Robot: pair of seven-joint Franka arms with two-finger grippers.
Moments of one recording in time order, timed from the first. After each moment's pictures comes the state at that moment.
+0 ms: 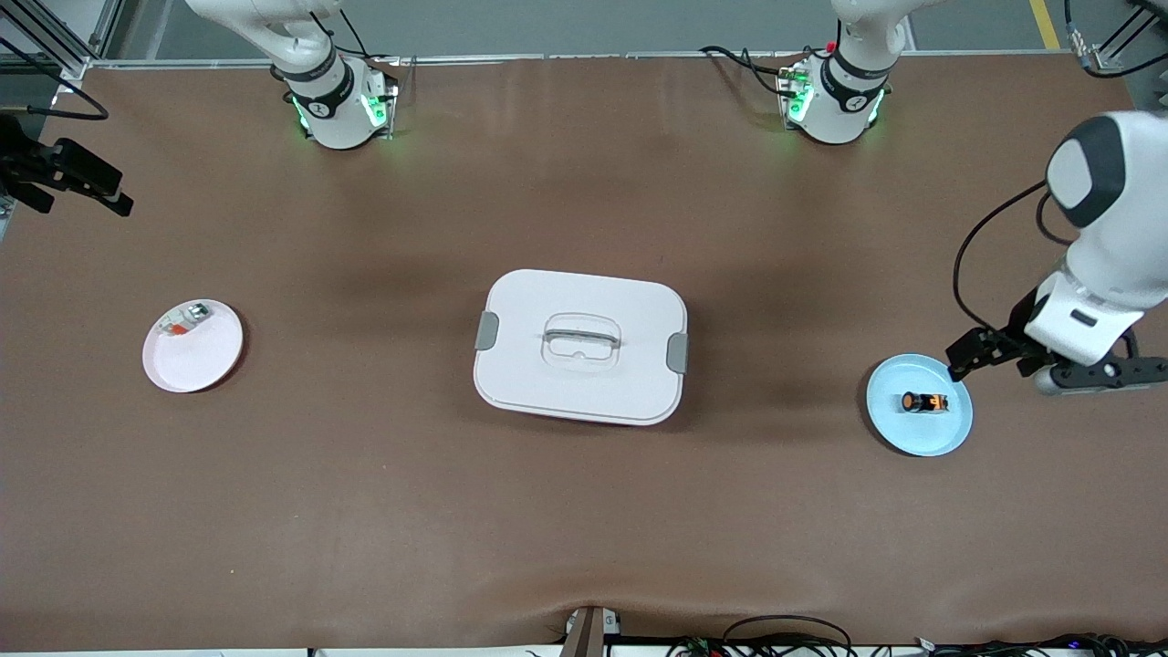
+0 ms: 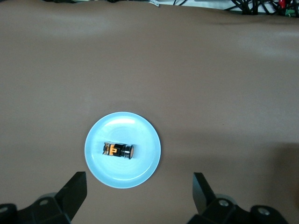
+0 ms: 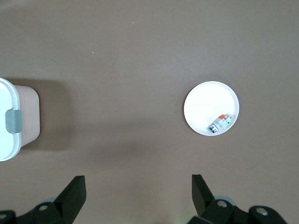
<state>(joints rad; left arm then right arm) 0.34 0.13 -0.37 -1.83 0.08 2.16 -0.13 0.01 -0.13 -0.06 -1.64 0.03 1.52 0.03</state>
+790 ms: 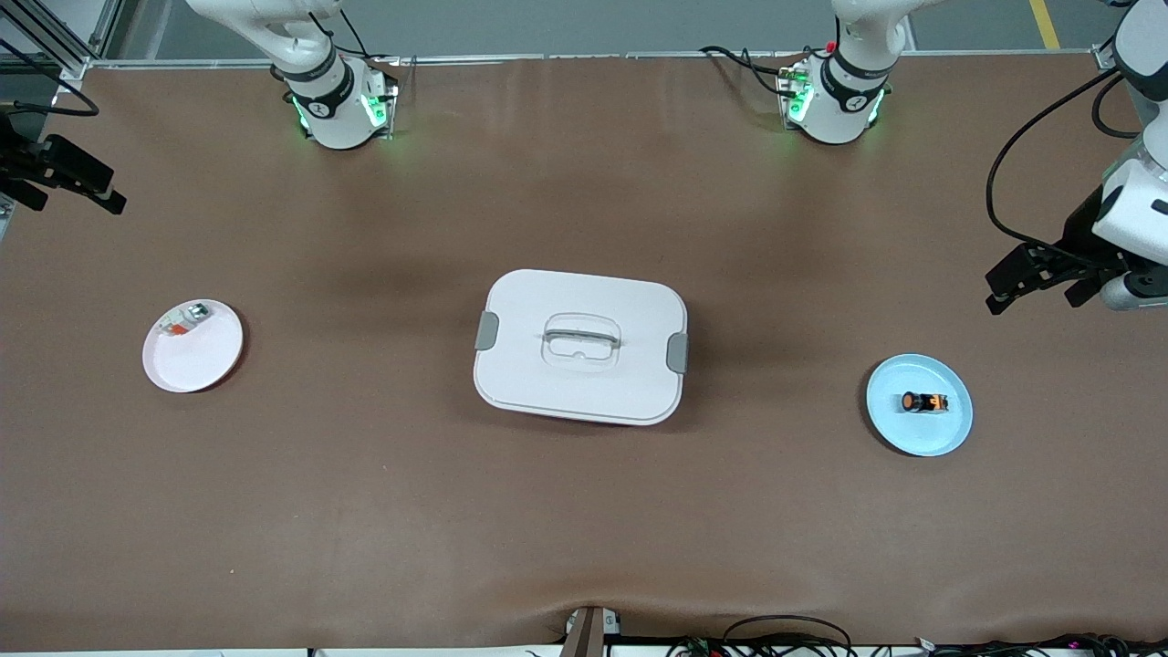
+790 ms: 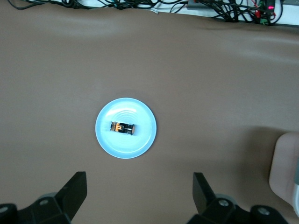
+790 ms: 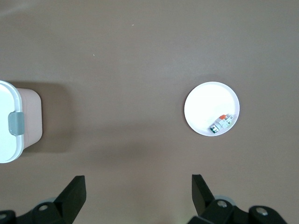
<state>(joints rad) 0.30 -0.03 -0.34 -1.75 0.01 1.93 -0.13 -0.01 -0.13 -0.05 -1.64 0.04 1.53 0.03</state>
